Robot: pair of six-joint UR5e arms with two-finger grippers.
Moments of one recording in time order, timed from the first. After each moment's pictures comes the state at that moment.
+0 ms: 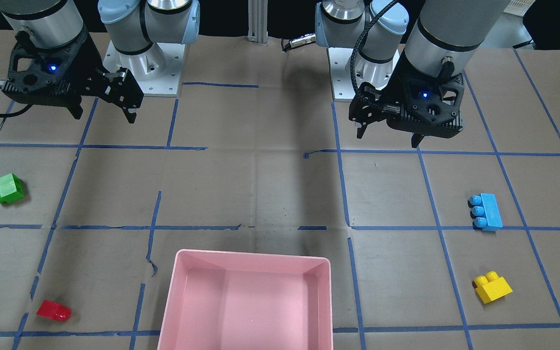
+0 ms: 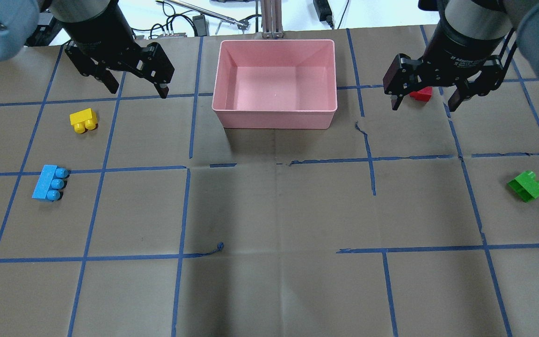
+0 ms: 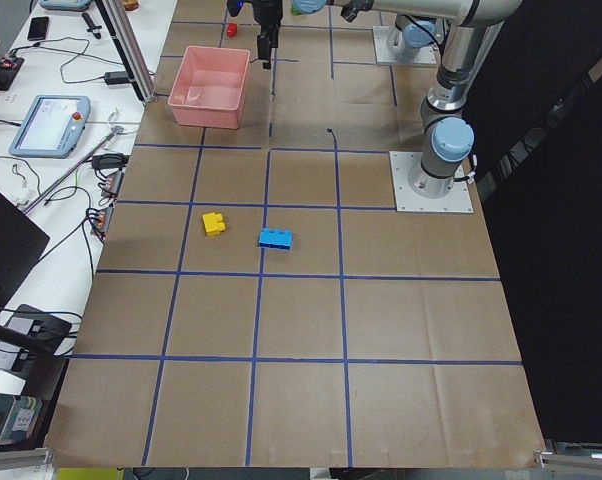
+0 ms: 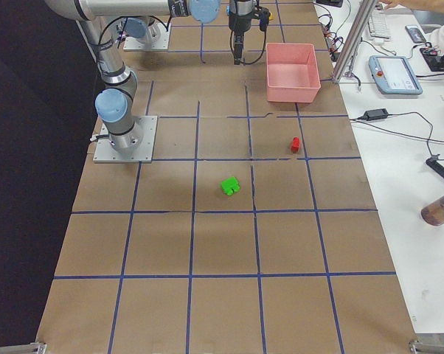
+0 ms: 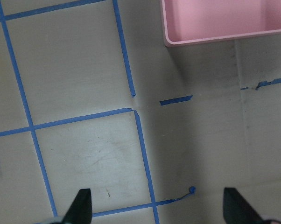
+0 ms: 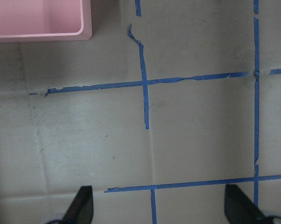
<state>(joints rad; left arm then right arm) -1.60 -1.68 -1.40 -1.65 1.56 0.15 1.55 -1.59 1.57 -1.55 -1.56 0.06</state>
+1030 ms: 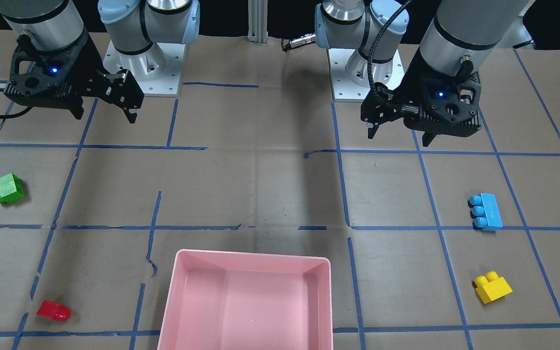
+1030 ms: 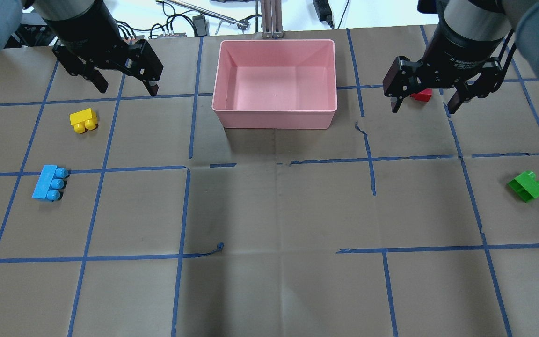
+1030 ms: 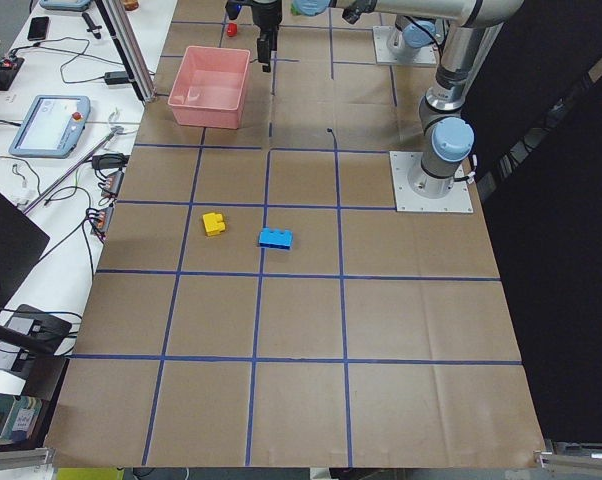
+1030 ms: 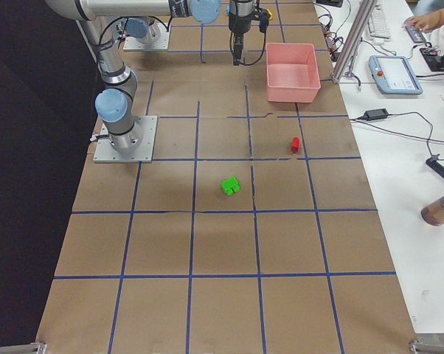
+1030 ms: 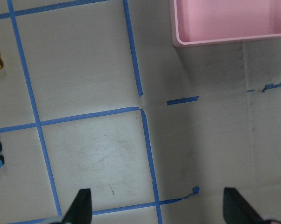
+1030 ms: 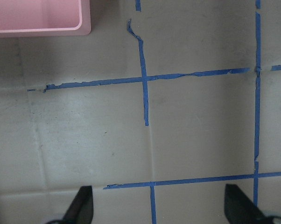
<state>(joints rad) -1.57 -1.67 -1.40 -1.65 1.56 0.15 1.54 -1.59 1.57 -1.53 -1.56 0.05</state>
